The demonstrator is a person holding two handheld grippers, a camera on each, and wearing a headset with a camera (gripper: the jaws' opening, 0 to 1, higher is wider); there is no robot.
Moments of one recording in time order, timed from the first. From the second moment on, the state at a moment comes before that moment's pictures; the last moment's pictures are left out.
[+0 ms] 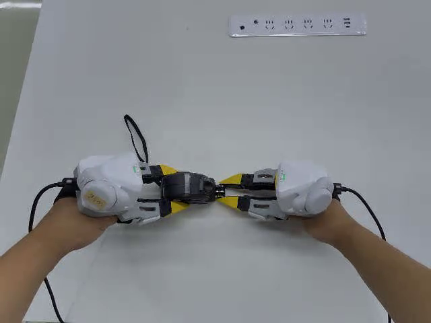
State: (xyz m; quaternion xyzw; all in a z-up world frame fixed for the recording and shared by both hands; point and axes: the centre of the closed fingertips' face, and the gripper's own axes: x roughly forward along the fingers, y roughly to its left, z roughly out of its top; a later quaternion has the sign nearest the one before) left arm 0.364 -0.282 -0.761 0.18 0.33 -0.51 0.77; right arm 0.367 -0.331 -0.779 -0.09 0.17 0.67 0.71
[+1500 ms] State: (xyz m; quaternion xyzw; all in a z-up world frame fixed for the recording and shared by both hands) left arm 0.363 -0.280 -0.763 0.18 0.33 -0.52 0.76; right arm 0.364 -0.350 -0.779 -0.10 0.17 0.67 0.72
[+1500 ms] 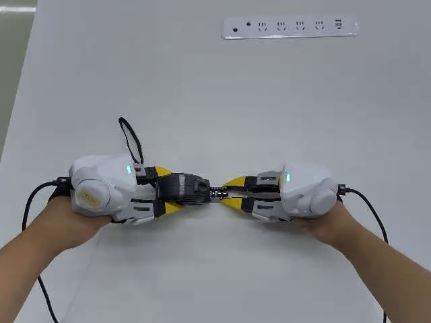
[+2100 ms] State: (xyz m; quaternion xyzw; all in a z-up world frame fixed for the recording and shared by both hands) left arm 0.362 -0.282 -0.762 0.18 0.33 -0.52 0.76; right arm 0.363 -0.360 -0.779 -0.09 0.18 0.66 0.72
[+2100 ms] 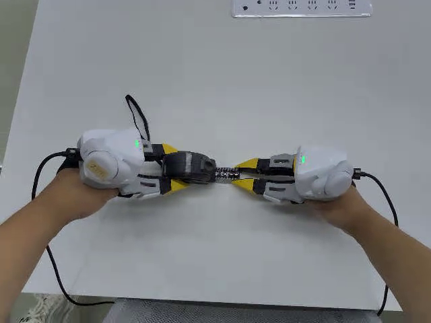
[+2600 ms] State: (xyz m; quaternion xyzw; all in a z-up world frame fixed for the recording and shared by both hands) left arm 0.362 -0.283 -0.761 0.18 0.33 -0.53 0.76; right arm 0.363 -0.373 -0.778 -0.09 0.18 0.66 0.73
